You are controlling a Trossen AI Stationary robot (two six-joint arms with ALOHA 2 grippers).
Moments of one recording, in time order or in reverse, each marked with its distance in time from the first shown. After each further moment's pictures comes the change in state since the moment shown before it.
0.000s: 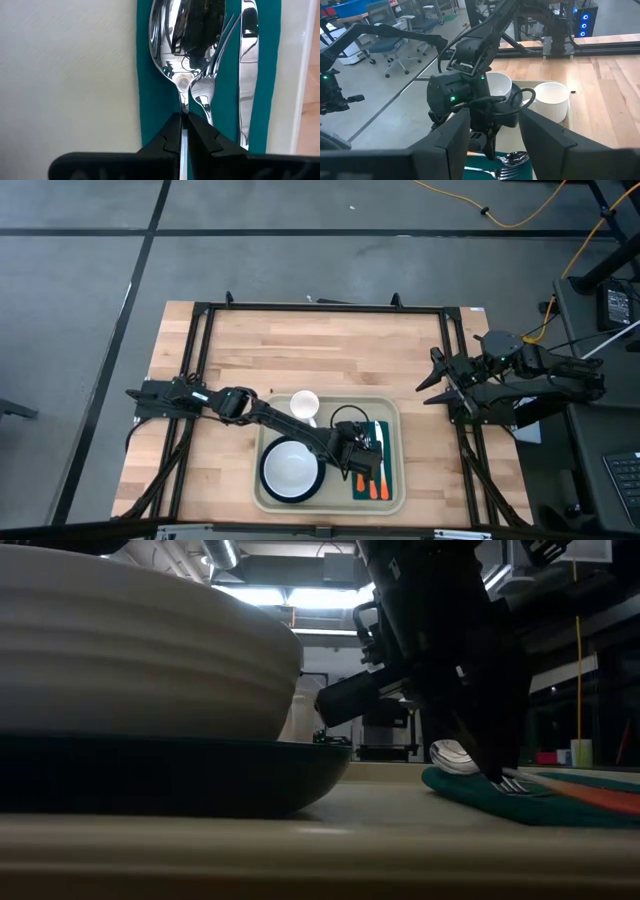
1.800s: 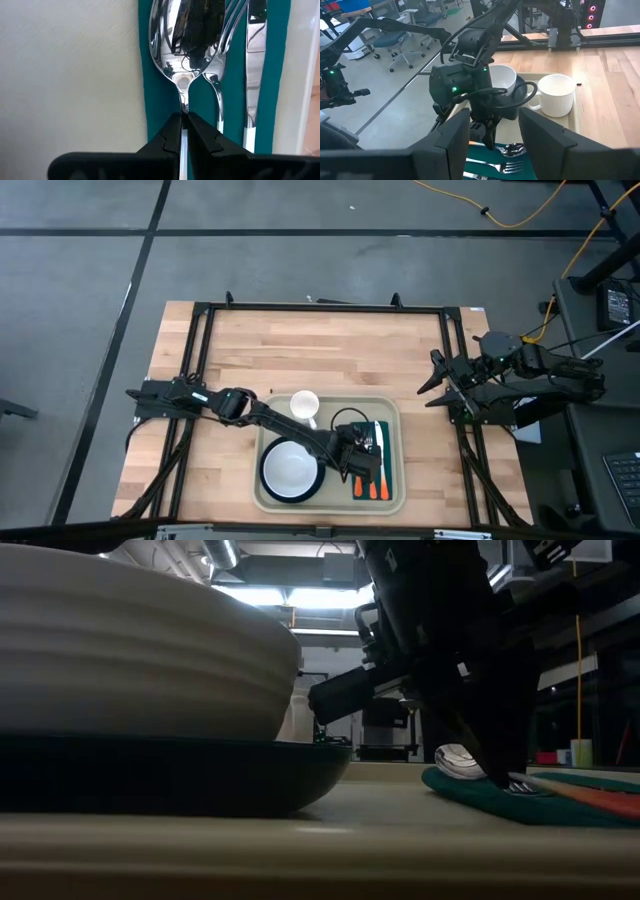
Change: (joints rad) left arm -0.010 0.000 -0.001 0.003 0.037 0.015; right arm 0.000 -0.004 0.000 -0.040 -0.024 -0.004
